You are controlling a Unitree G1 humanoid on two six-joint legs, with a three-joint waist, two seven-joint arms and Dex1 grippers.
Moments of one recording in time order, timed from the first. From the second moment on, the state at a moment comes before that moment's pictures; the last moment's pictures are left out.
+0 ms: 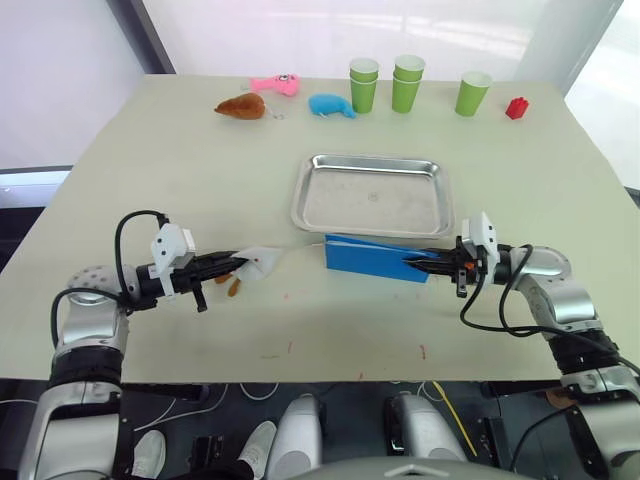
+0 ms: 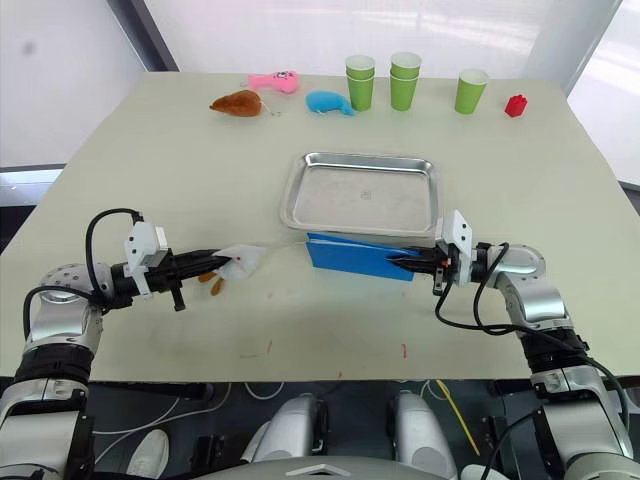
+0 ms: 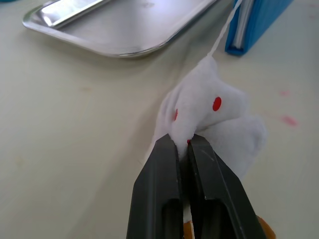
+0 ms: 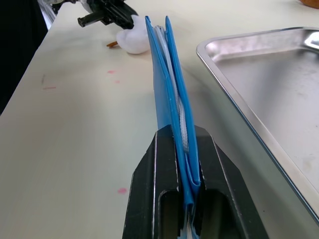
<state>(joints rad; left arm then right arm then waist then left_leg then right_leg) -0.37 0.78 0.13 0.60 -0.32 -0.21 -1.35 -0.45 -0.50 0.10 0.23 0.38 0.11 1.26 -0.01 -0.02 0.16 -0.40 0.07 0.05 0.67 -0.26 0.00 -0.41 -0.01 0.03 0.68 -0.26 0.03</state>
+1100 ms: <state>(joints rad) -0.38 0.79 0.11 0.60 -0.31 -0.21 -1.34 -0.43 -0.45 0.00 0.08 0.56 0.29 1.20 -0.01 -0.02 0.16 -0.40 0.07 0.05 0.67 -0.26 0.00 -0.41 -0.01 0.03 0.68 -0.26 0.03</state>
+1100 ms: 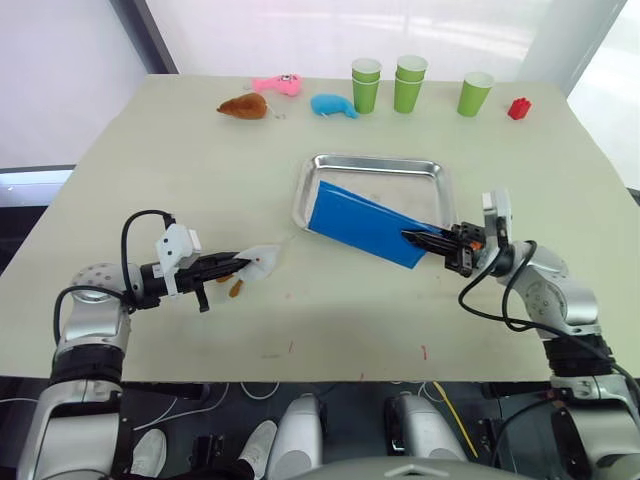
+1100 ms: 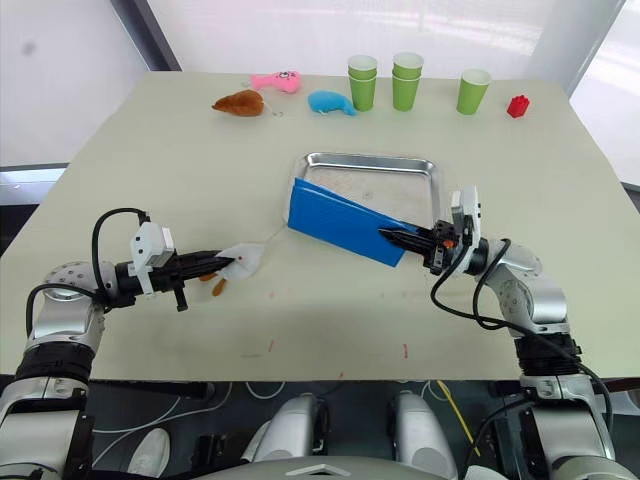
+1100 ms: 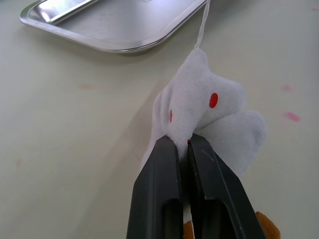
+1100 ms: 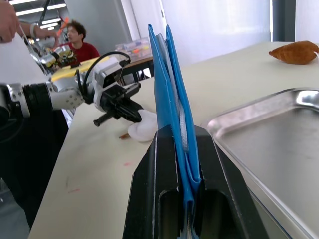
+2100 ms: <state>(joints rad) -0.43 1.01 0.11 0.63 -0.33 -0.03 -1.56 -0.48 -0.49 0.14 0.13 0.35 0.08 1.29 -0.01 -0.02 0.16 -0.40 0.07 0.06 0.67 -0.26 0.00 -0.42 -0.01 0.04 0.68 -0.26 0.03</state>
